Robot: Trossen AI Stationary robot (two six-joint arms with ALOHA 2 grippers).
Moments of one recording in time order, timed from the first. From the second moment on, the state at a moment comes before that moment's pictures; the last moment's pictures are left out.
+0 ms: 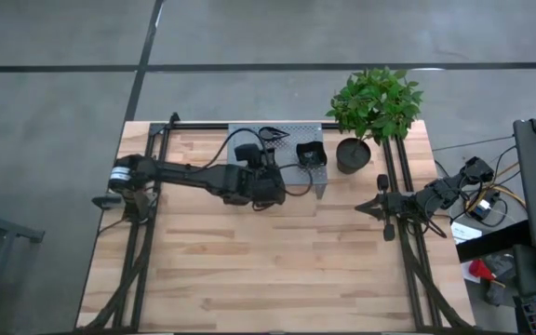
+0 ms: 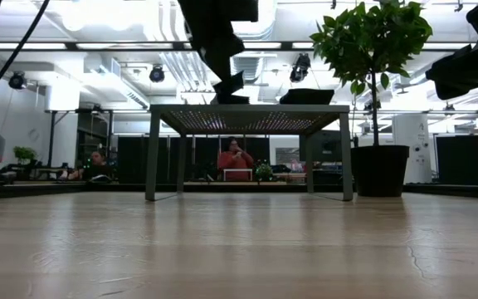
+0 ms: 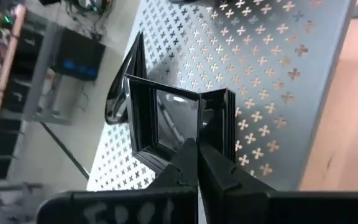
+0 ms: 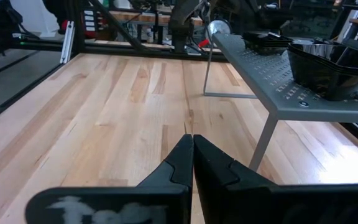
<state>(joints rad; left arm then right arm) -0.07 1.80 1.66 -0.97 -0.82 -0.09 0.53 0.02 0.17 -0.39 0.52 0.09</state>
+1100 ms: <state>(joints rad) -0.04 1.80 1.69 -1.02 -0.70 -0.29 0.53 0.02 0.17 -0.39 0.52 0.09</state>
